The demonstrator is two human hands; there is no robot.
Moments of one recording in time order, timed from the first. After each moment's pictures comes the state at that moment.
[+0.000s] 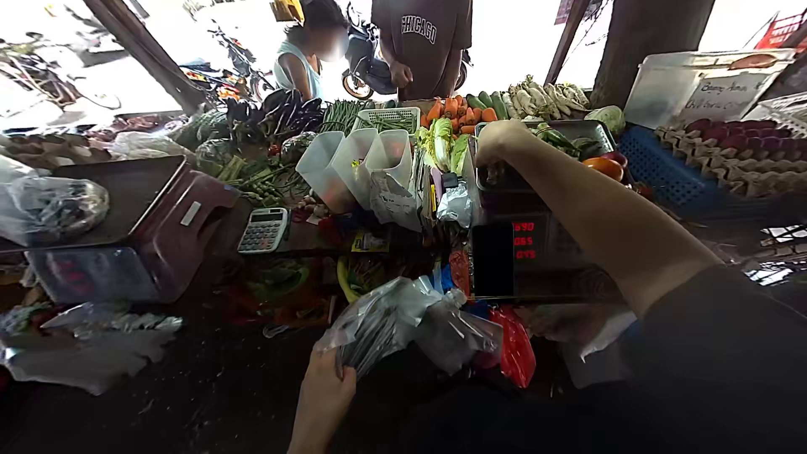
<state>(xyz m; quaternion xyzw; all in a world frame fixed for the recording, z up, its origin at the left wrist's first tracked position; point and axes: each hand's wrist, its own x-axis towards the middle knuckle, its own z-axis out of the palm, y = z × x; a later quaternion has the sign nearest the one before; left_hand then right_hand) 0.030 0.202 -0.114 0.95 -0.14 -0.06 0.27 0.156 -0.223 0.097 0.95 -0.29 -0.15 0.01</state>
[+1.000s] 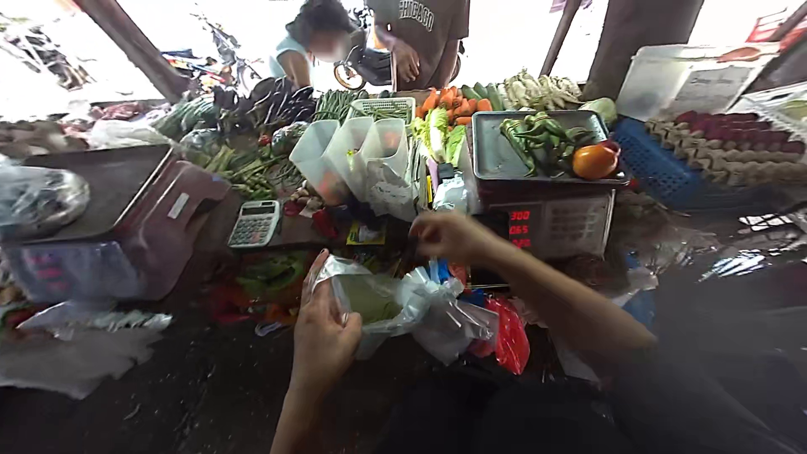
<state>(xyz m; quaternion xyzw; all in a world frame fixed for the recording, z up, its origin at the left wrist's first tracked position) 0.062 0.156 -0.044 0.89 -0.24 0.09 0.38 0.045 -0.122 0.007 0.93 0.09 0.04 -0.36</state>
